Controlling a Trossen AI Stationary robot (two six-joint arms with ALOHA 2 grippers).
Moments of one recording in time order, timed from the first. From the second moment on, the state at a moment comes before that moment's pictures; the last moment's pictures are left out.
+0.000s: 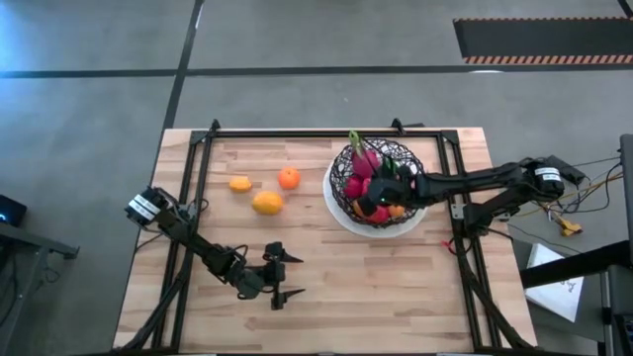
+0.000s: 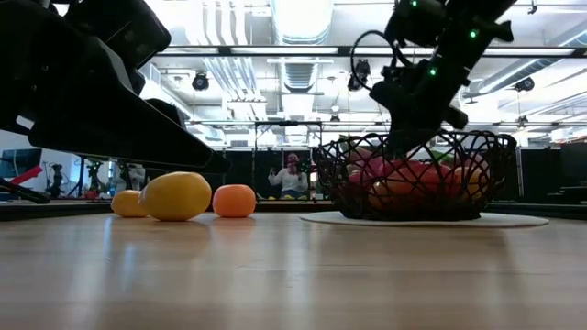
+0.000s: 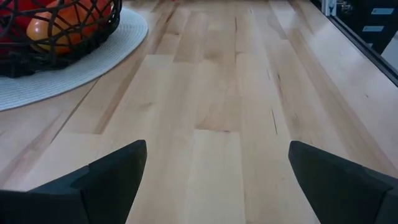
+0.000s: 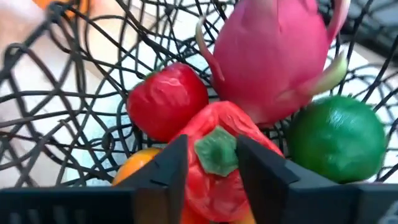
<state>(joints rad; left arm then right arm) -0.62 1.77 0.61 0.70 -0.63 -0.34 -0.08 1.39 0.82 -0.46 0.49 0.68</state>
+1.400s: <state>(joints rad) 0.07 0.98 0.60 -0.66 -0.48 -0.59 0.76 2.07 1.12 0.21 1.05 0.59</state>
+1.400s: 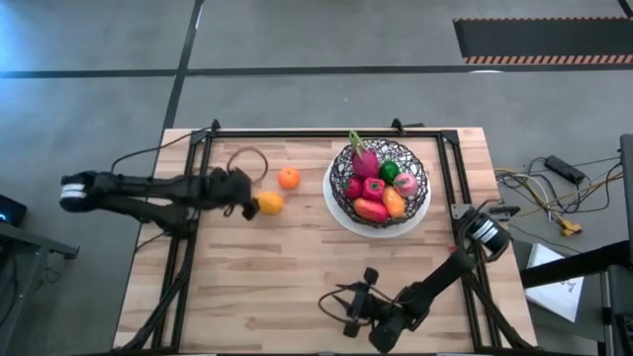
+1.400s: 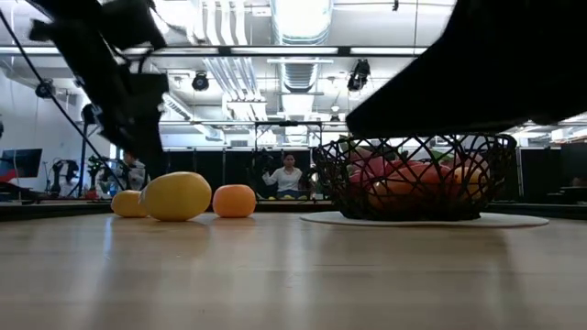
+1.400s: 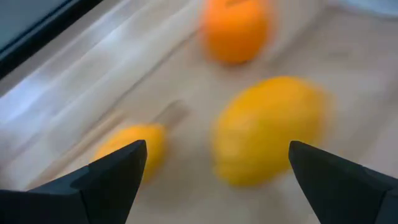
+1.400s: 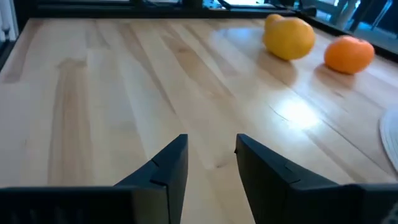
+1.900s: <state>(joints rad) 0.48 1.18 0.60 -0.66 -0.27 -0.13 0.76 2.10 1.22 0.22 1.05 0.41</state>
